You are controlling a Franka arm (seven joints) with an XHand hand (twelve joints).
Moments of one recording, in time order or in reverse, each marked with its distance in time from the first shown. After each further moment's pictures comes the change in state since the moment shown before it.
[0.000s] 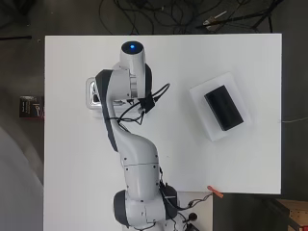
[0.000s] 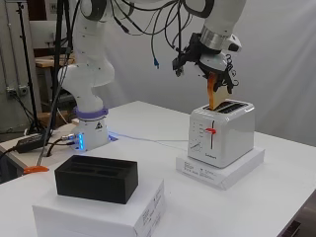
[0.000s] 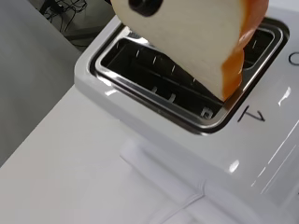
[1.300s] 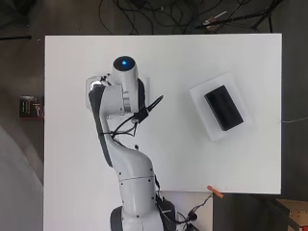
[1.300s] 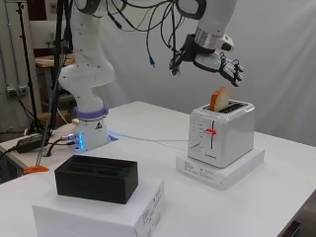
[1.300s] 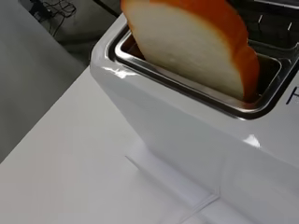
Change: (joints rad) arm 0.023 -0.163 0.016 -0.248 0.018 0.139 0.062
